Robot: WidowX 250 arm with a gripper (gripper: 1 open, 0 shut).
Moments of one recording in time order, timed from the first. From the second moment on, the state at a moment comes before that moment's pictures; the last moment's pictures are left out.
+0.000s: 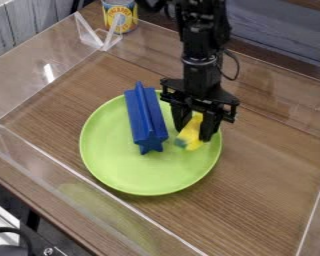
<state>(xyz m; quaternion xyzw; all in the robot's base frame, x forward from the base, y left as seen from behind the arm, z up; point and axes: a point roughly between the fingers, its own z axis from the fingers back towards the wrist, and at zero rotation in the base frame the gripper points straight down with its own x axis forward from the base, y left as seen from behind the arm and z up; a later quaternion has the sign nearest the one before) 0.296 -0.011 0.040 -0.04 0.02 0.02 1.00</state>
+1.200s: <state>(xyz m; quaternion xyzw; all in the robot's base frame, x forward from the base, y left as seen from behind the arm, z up) 0.302 -0.008 0.050 -0.06 0.01 0.03 1.00</state>
